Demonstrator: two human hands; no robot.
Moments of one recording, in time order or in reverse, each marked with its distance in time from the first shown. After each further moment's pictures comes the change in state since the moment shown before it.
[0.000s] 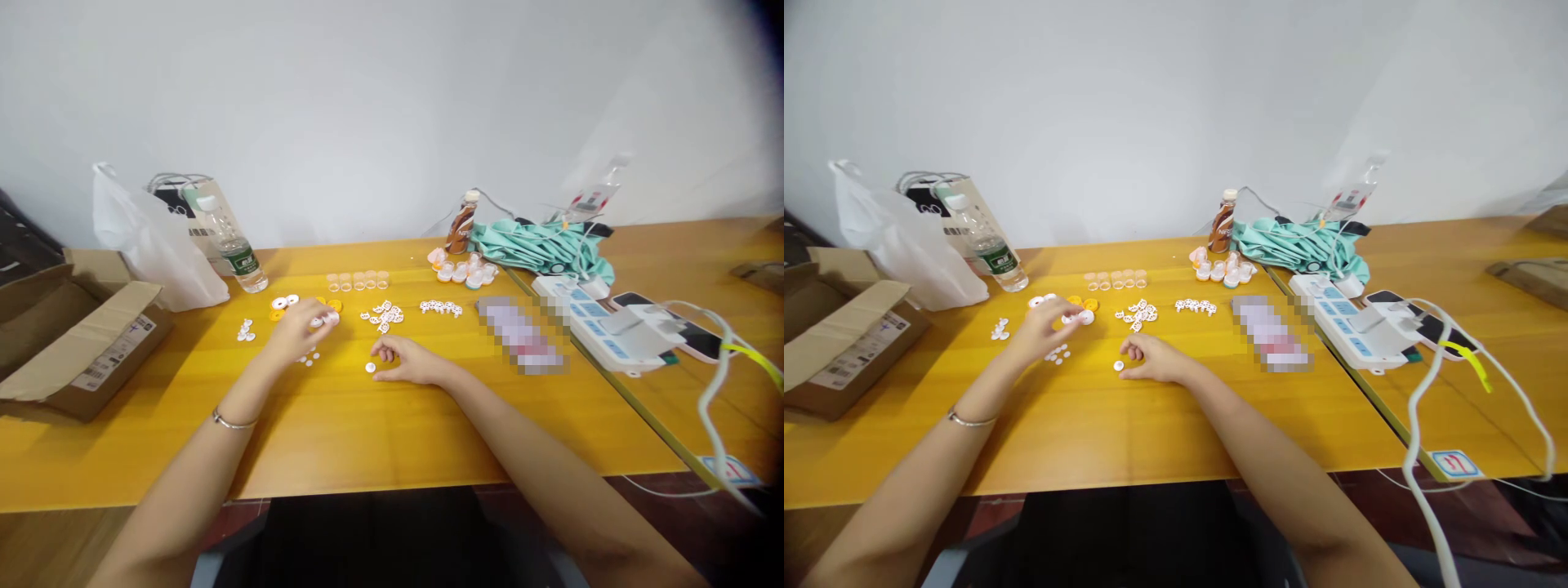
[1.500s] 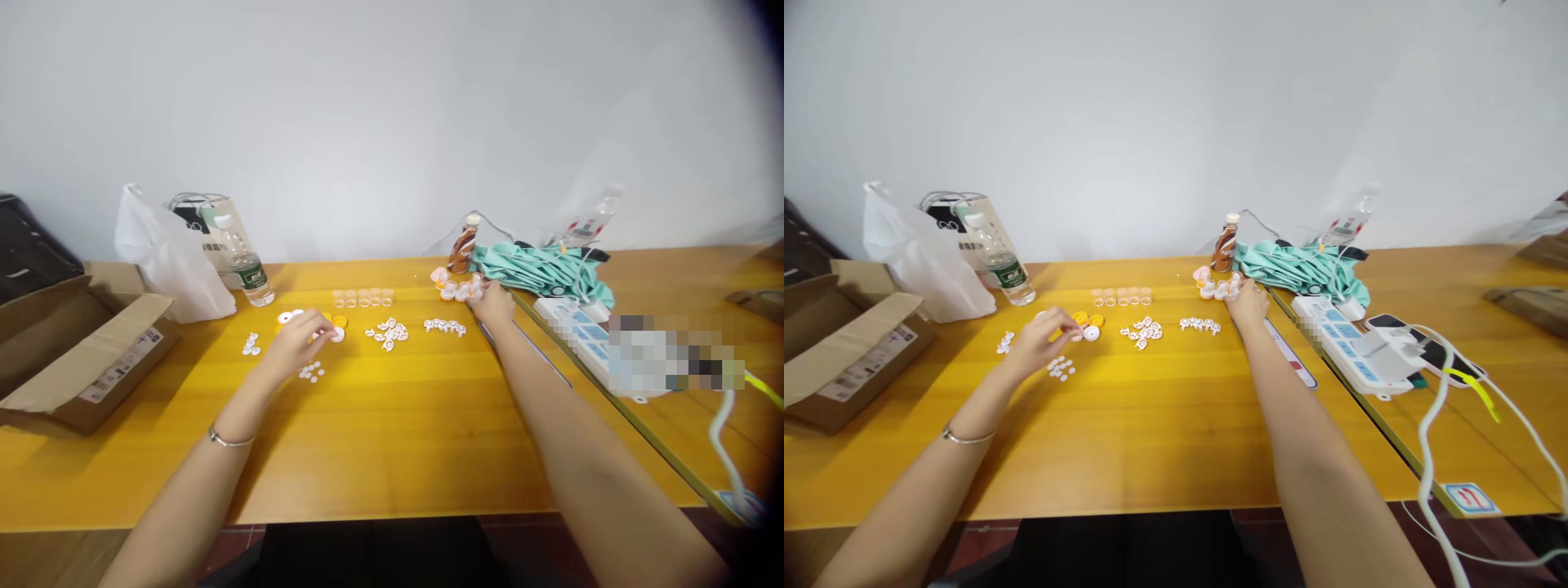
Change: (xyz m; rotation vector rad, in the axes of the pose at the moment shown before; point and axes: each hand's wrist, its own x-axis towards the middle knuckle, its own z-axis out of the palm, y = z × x) left_hand 0.002 0.001 -0.015 -0.036 0.082 0.095; right_hand 0.005 0.096 -0.153 -0.703 0.911 0.787
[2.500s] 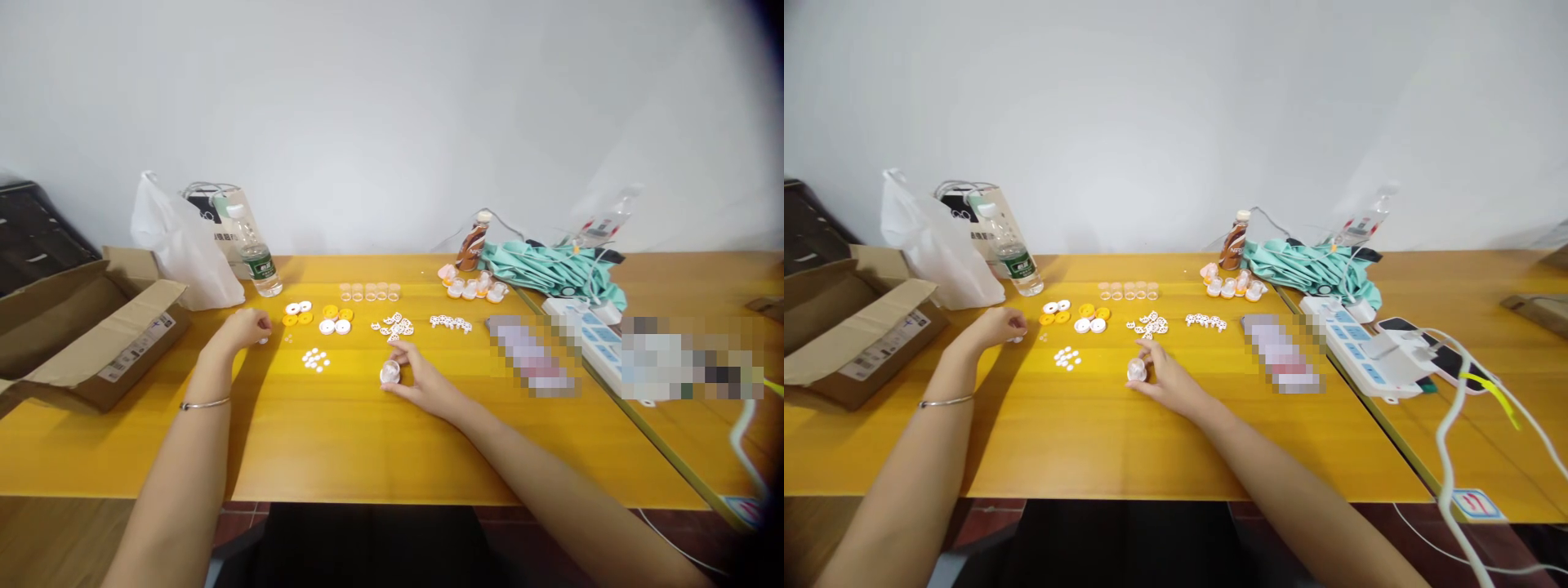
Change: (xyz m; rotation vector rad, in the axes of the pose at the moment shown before) left_hand -0.047 -0.111 -0.050 0.345 -0.406 -0.757; right_hand -0.189 -0.065 -0.018 0.727 -0.631 -0.761
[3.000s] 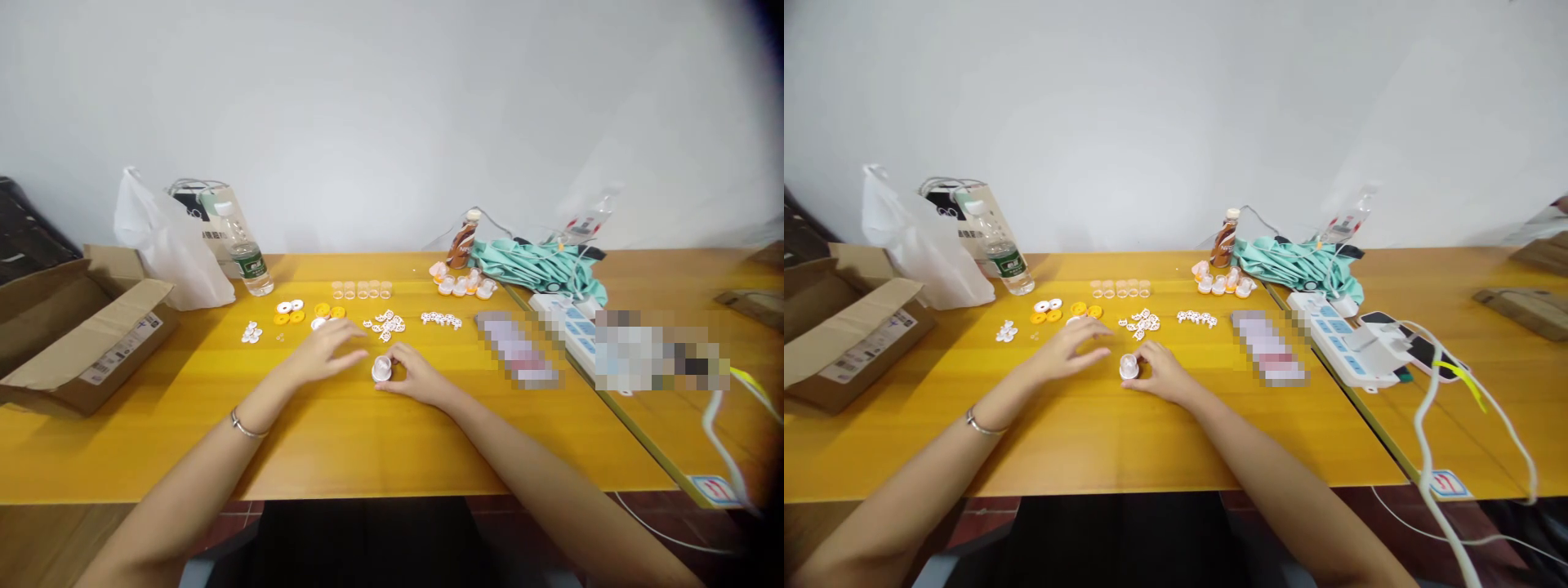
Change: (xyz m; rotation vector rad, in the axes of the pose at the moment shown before) left_hand -0.056 0.157 0.019 -0.385 0.192 0.887; right_hand 0.009 0.010 -0.004 -0.144 -0.026 -0.075
